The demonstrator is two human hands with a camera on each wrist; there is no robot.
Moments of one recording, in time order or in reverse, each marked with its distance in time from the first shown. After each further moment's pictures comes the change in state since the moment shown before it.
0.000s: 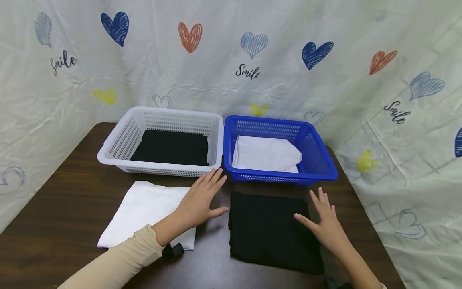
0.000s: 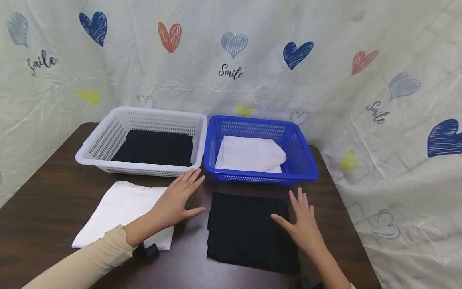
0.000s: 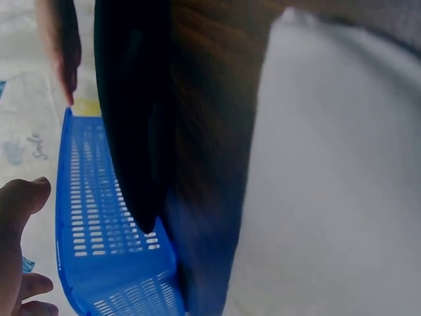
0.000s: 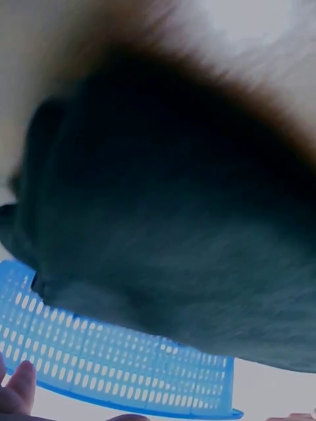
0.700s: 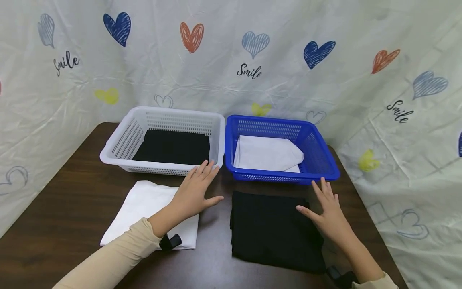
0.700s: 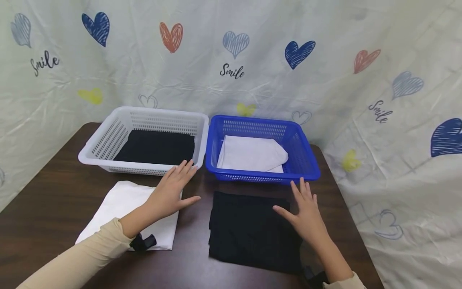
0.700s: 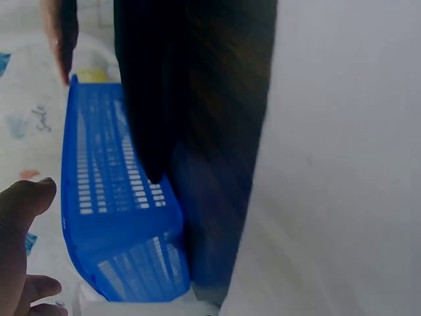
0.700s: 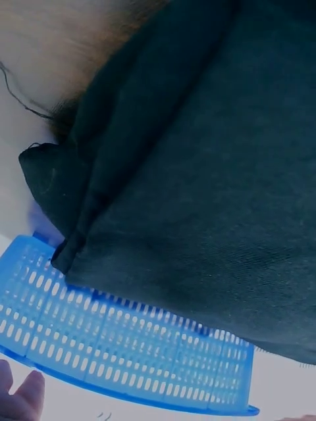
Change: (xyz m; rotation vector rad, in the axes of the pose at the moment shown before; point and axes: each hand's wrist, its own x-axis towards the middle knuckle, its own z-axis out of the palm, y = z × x) left_hand 0.007 -0.018 -0.017 0.010 -0.043 -0.112; right_hand 0.016 -0.009 -0.014 -0.062 0.037 -0.059
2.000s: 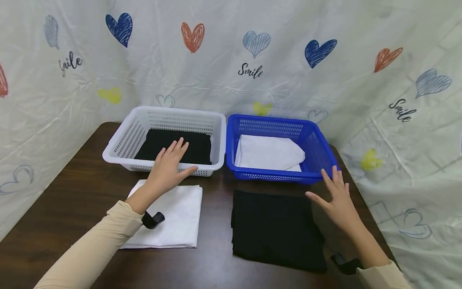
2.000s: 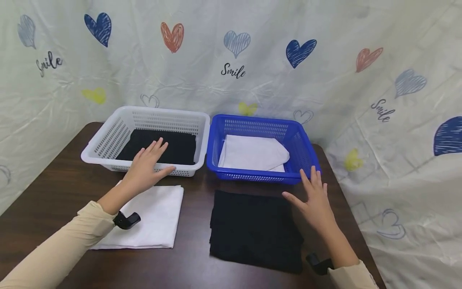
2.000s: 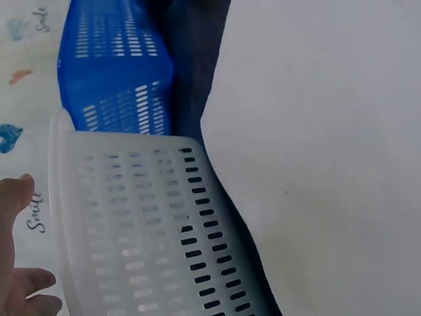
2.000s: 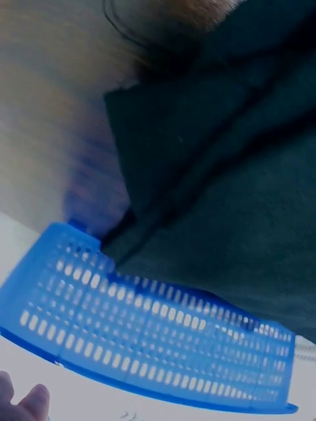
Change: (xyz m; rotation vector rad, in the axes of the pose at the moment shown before) left_hand 0.012 -0.067 -0.041 -0.052 -0.024 -0.258; right_hand 0.020 0.021 -0.019 -0.007 0.126 -0.104
